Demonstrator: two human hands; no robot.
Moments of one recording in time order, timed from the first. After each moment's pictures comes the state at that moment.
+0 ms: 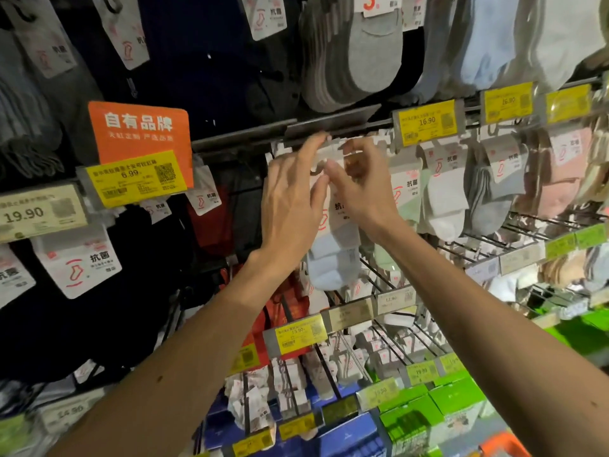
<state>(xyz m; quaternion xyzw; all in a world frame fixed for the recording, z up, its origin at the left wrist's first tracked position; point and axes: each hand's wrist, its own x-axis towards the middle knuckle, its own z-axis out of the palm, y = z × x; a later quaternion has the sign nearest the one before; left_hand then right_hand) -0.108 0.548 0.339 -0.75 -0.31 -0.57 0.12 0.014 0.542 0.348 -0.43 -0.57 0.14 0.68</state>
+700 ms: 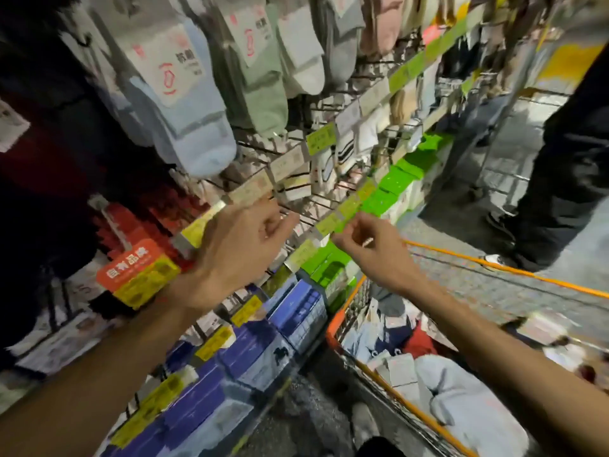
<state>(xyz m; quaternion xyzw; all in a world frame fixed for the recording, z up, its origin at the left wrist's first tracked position) -0.147 0.432 0.226 -0.92 -0.22 -0.29 -0.13 0.020 0.302 0.144 -0.70 -0.42 0.21 0.53</state>
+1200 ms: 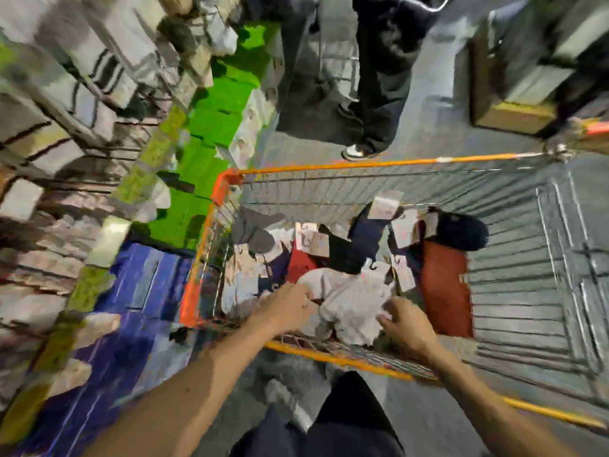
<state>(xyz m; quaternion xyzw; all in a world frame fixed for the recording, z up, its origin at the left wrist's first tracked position) 0.000 0.226 -0.080 -0.89 -0.08 0.35 -0.27 0.037 -0.036 -0.109 -0.92 -0.04 0.33 0.21</state>
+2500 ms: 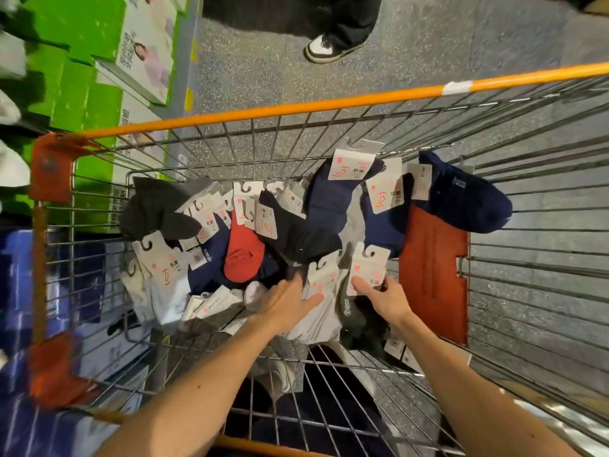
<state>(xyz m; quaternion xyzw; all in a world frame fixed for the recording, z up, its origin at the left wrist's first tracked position) 0.073 0.132 -0.246 -0.83 -0.13 0.48 -0.27 0.104 -0.081 -0.253 -0.71 0.35 0.41 0.45</state>
